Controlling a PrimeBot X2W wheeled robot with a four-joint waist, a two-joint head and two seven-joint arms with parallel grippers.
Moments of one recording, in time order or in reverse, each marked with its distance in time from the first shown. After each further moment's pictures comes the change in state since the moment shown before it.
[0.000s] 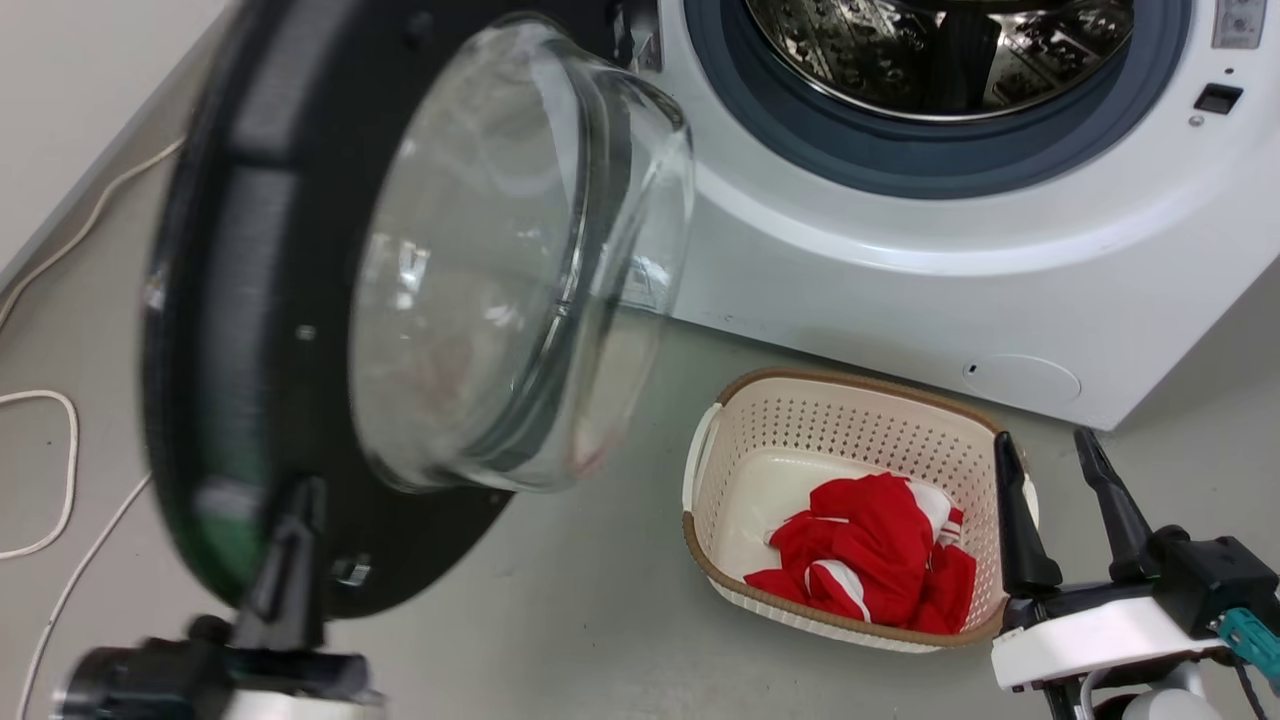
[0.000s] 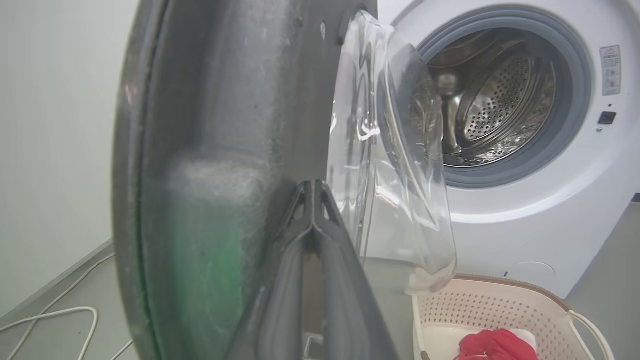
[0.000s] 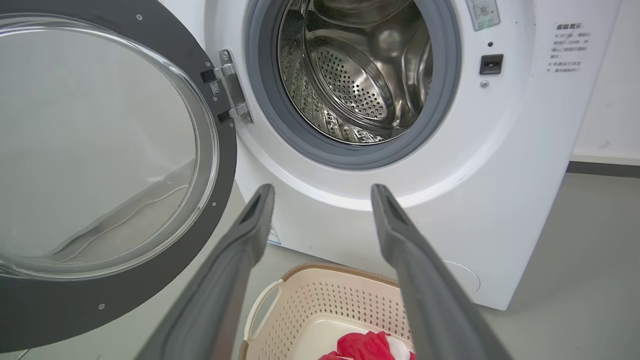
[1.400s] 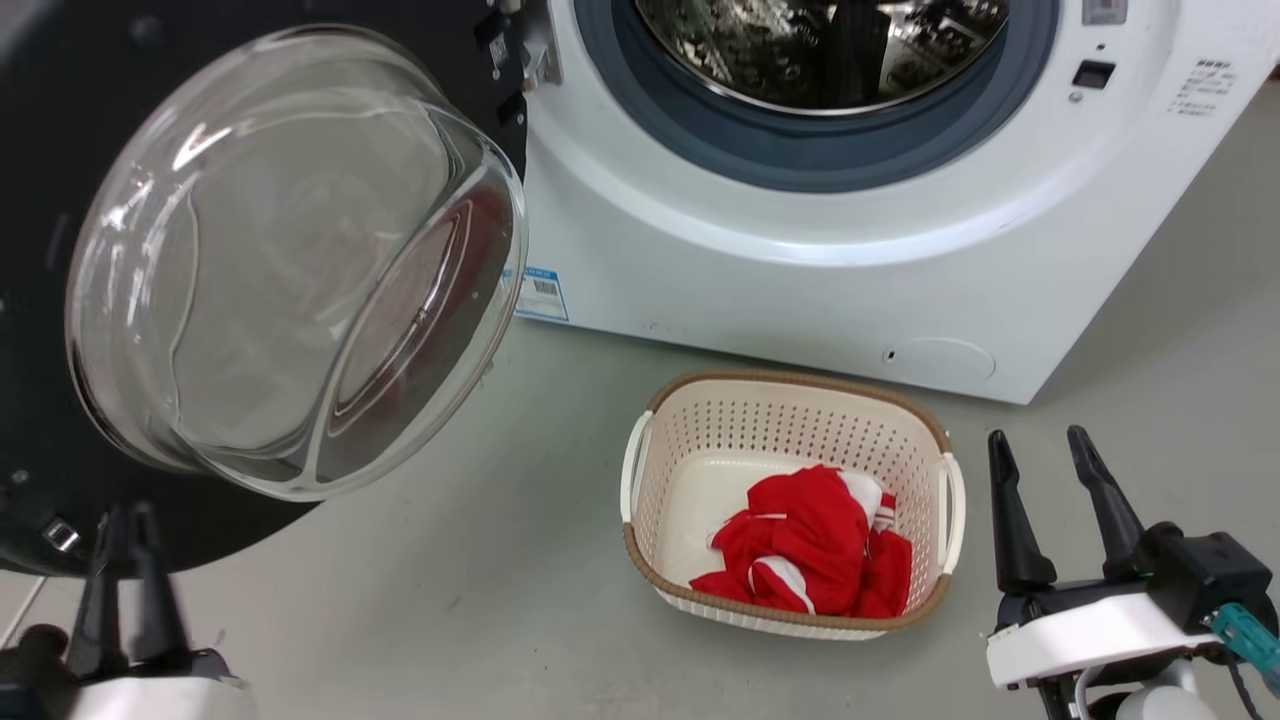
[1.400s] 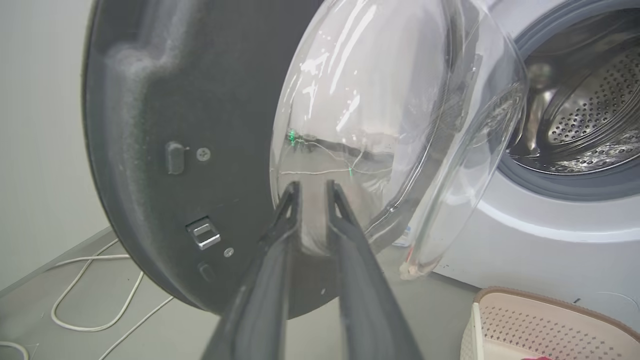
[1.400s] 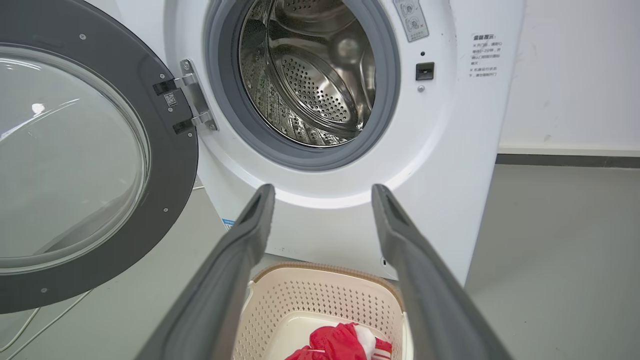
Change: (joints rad) left arm -0.103 -0.027 0.335 0.239 -0.037 -0.063 0.001; right arm -0.016 0.000 0.011 0.020 0.011 0.000 0.000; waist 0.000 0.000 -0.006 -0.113
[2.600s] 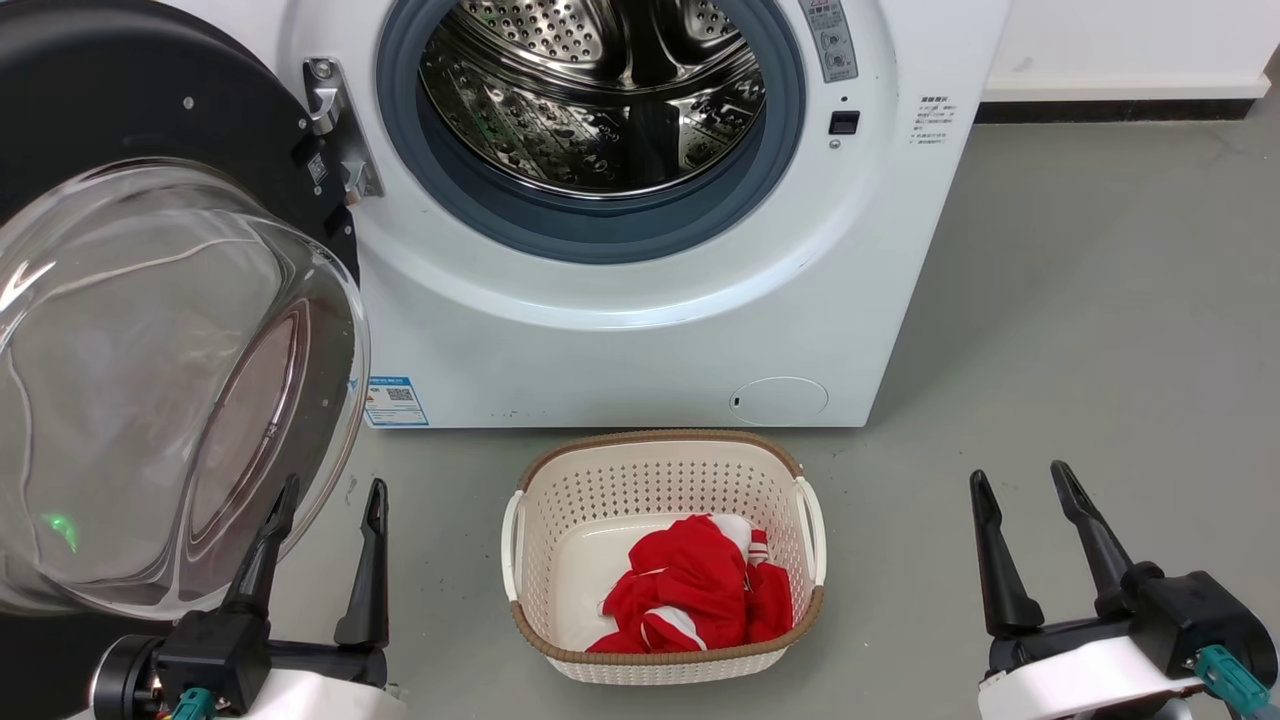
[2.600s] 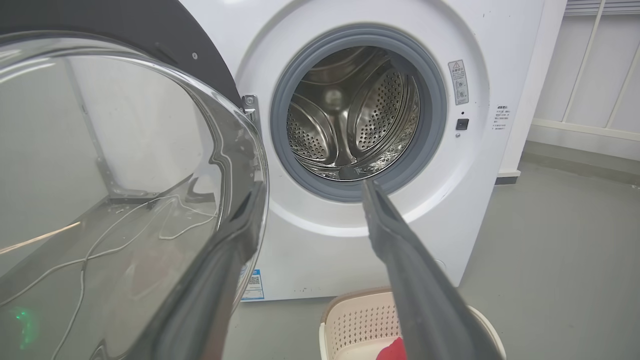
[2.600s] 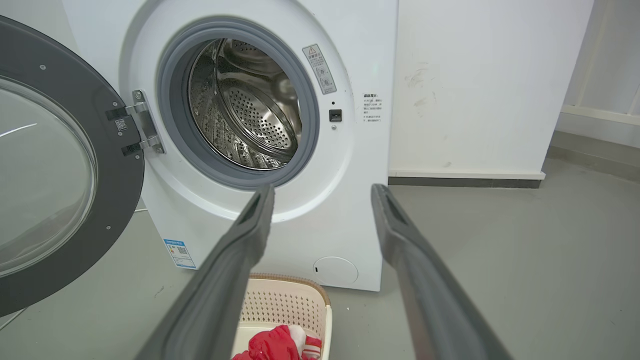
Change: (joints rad) left arm 0.029 0.007 -0.296 -0.087 0.083 0.000 0.000; right arm 0.091 0.000 0.026 -0.086 -0.059 0.000 0.023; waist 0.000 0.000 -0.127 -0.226
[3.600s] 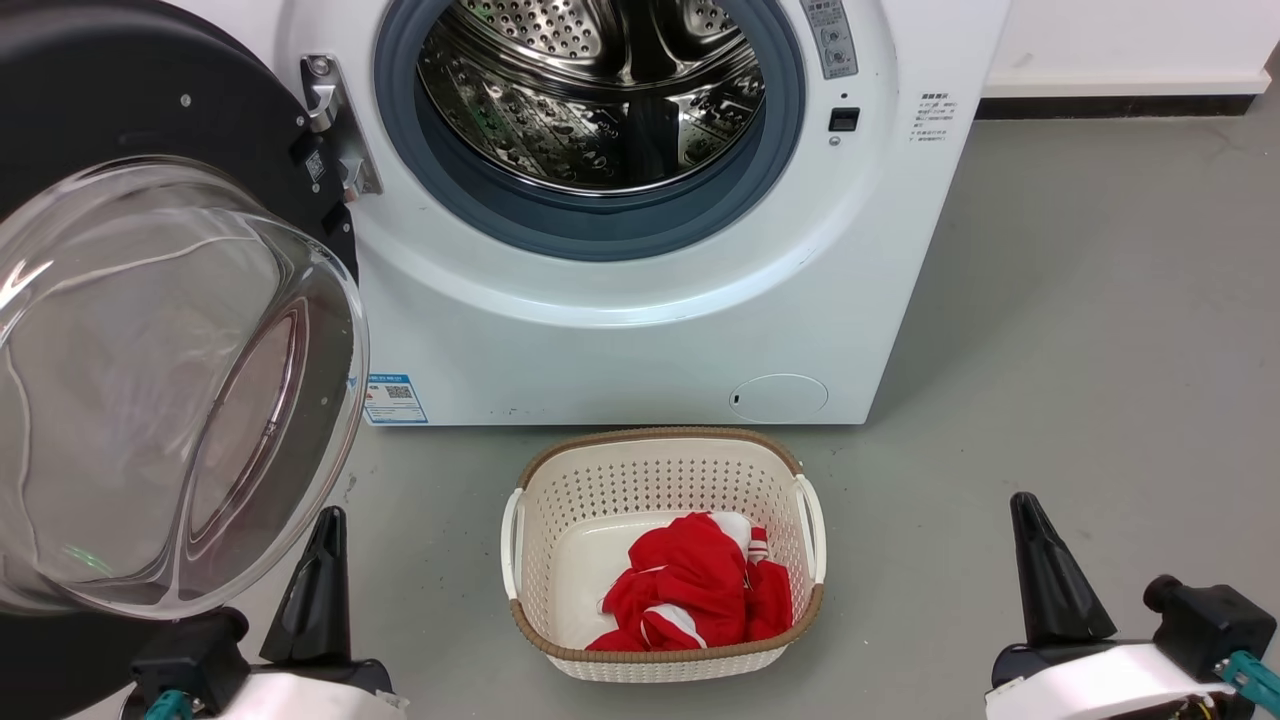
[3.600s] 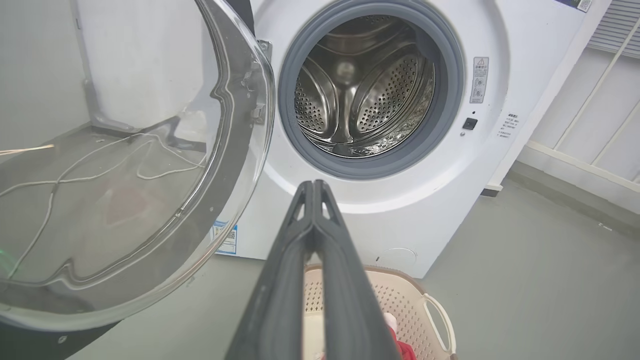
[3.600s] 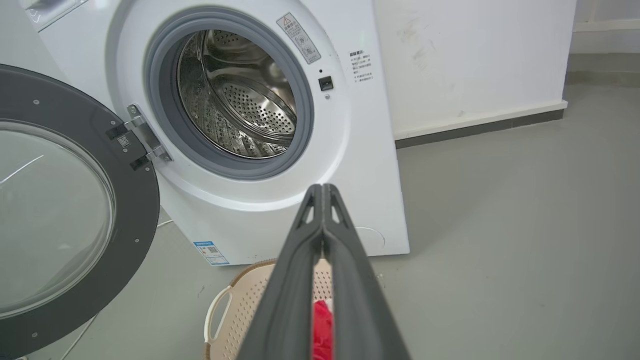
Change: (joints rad) left arm 0.010 -0.009 -0.005 0.066 -0.191 0.000 0.039; right arm 0.013 -0.006 0.002 0.052 0.204 0.000 0.030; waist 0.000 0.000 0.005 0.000
